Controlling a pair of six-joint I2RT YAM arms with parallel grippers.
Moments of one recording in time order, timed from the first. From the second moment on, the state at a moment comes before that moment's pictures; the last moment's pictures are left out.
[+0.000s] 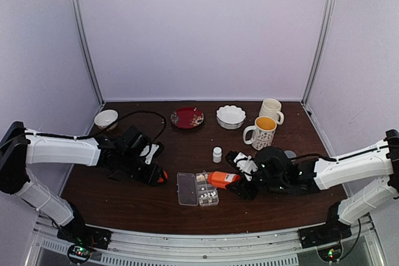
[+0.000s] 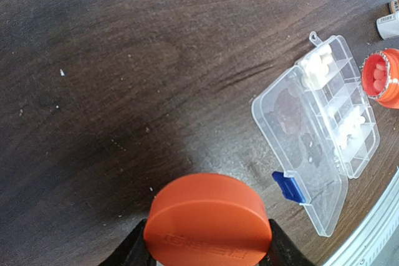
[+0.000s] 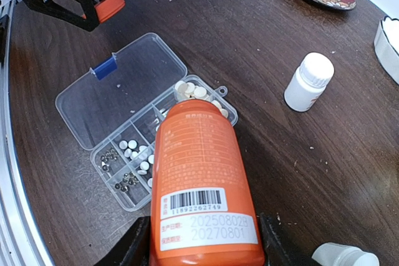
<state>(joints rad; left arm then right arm) -0.77 1.44 0.76 -0.36 0.16 -0.39 1.04 1.33 0.56 0.12 0.08 0.07</state>
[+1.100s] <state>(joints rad) -0.78 1.45 0.77 -0.36 0.16 -0.39 1.07 1.36 0.63 0.01 0.13 0.06</state>
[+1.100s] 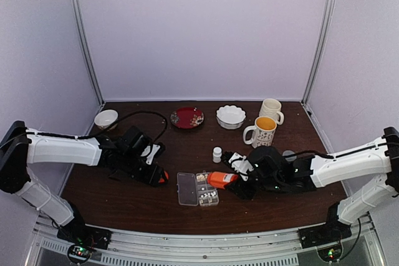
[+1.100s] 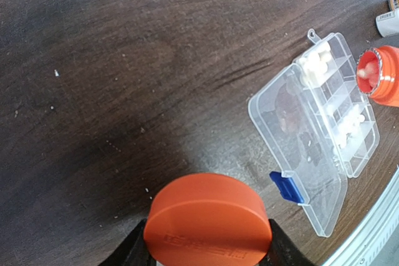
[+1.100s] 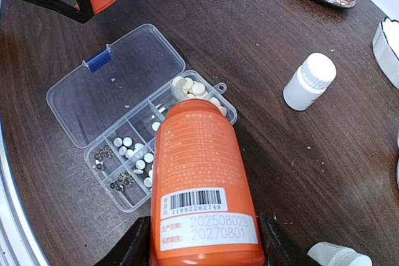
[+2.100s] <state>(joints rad) -0.79 1.46 0.78 -0.36 0.16 -0.39 1.08 1.35 0.63 0.04 0.13 0.08</state>
